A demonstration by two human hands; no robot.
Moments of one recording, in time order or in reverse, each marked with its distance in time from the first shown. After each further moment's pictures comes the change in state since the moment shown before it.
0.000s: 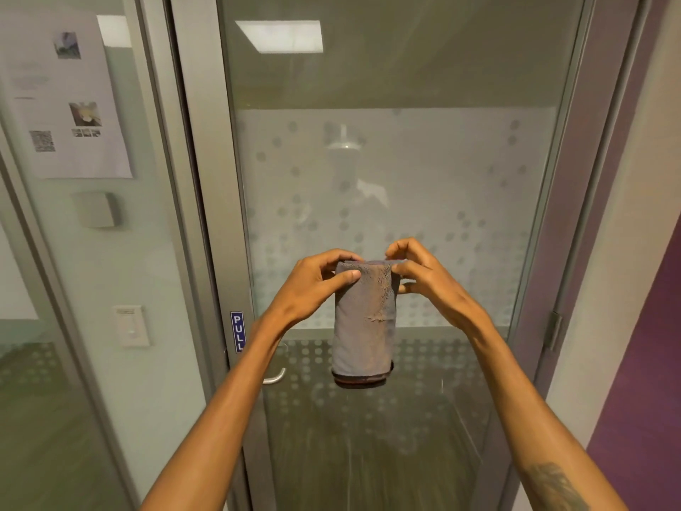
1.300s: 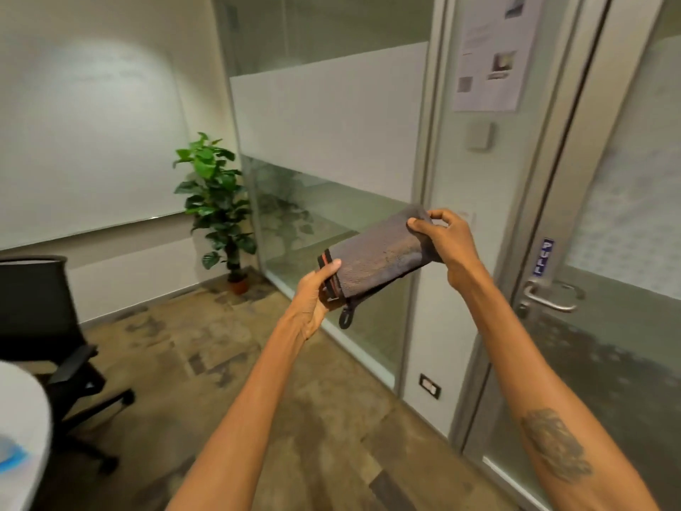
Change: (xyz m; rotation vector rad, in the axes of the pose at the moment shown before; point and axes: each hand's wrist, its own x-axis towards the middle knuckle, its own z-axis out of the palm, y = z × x) left_hand -0.533 0.145 -0.194 -0.476 1.122 -0.676; right_hand -0.167 -0.195 0.431 0.387 -0.296 0.092
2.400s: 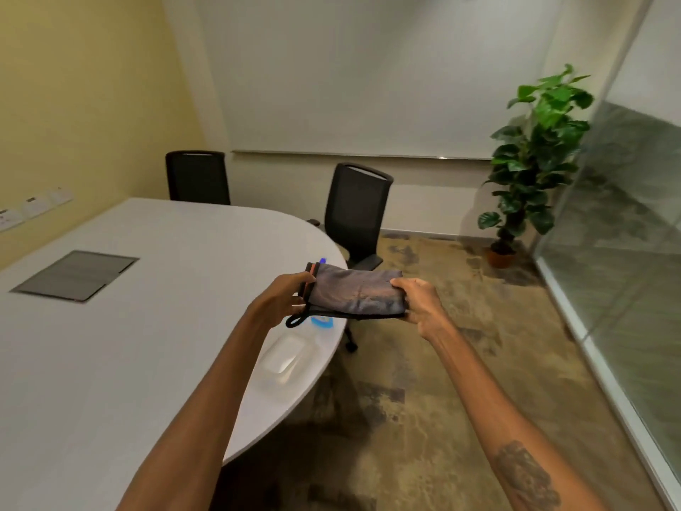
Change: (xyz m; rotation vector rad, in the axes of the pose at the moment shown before) left_hand -0.247 0.136 -0.593 0.235 0.983 -0.142; right_hand -0.215 0.105 0.667 0.093 -0.919 0.577
